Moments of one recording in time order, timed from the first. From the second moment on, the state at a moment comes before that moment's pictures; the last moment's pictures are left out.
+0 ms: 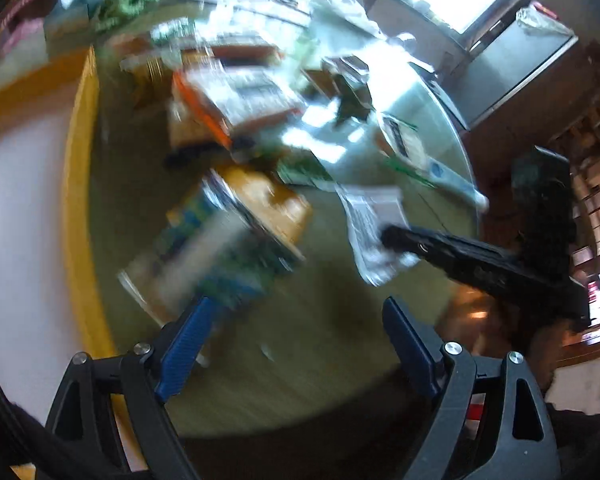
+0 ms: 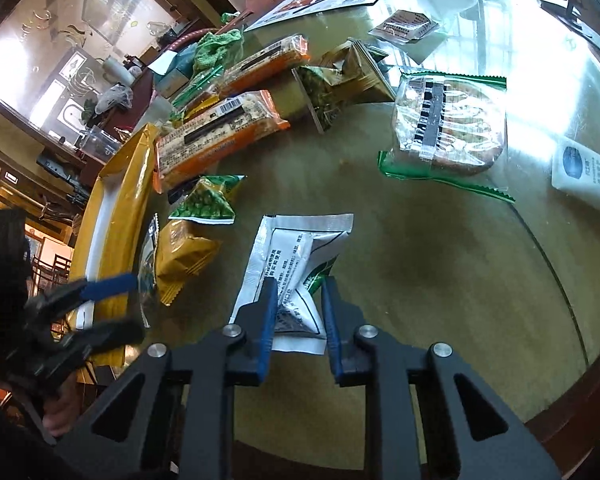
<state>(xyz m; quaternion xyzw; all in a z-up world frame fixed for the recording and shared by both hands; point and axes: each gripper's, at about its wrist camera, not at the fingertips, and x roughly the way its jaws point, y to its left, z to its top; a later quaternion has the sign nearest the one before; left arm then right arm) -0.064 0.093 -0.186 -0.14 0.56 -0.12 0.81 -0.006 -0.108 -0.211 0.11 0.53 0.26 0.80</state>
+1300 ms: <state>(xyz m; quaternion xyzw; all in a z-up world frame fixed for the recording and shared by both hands) -0.101 0.045 -0.197 0.00 0.51 0.02 0.86 -0.012 -0.102 -0.209 0.07 0.52 0.27 0.81</state>
